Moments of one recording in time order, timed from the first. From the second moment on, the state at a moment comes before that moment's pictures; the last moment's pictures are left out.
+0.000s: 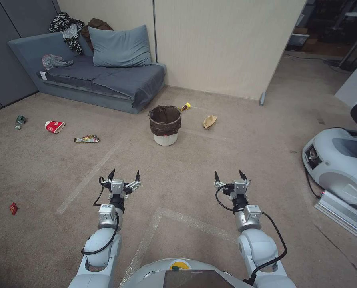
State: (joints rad) left arm 1.55 -1.50 -0.55 -2.00 0.00 0.00 0.00; right arm -1.55 1.50 0.55 2.00 0.00 0.00 0.00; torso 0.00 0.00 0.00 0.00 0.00
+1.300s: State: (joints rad) left arm 1.65 -1.45 -0.48 -2.22 0.03 0.23 -0.12; right arm -1.69 1.61 0.56 2.11 -0.13 0.27 0.10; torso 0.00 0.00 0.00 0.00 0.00
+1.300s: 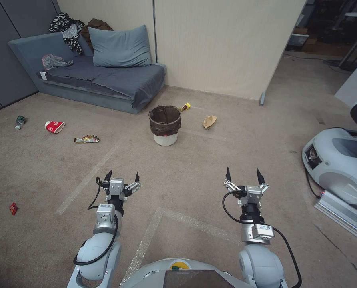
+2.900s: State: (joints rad) left arm 1.66 -1.46 -0.46 -2.22 0.04 0.21 -0.07; right arm -1.69 1.61 0.57 2.06 -0.14 0.32 0.06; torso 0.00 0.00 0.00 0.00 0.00
